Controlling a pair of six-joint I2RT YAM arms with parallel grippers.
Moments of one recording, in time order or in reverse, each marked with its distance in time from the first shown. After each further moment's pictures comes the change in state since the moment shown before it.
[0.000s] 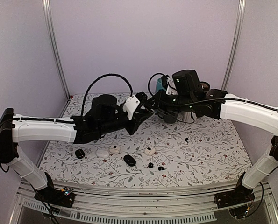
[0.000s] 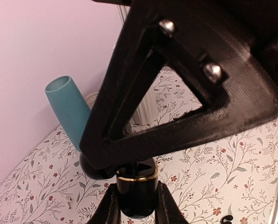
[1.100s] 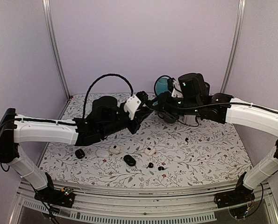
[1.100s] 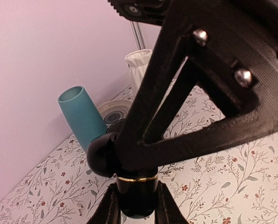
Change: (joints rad) left arm -0.026 0.018 -0.013 0.085 -0.093 0.031; right arm -0.003 -0.071 -0.098 0.052 0.011 0.068
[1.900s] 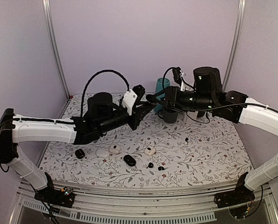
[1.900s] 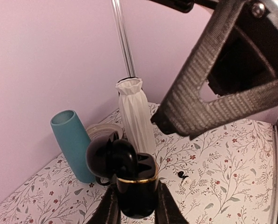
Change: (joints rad) left arm 0.019 -0.015 0.001 0.091 0.105 -0.050; right arm -0.013 -0.126 -0.017 -0.002 -0.078 -0.232
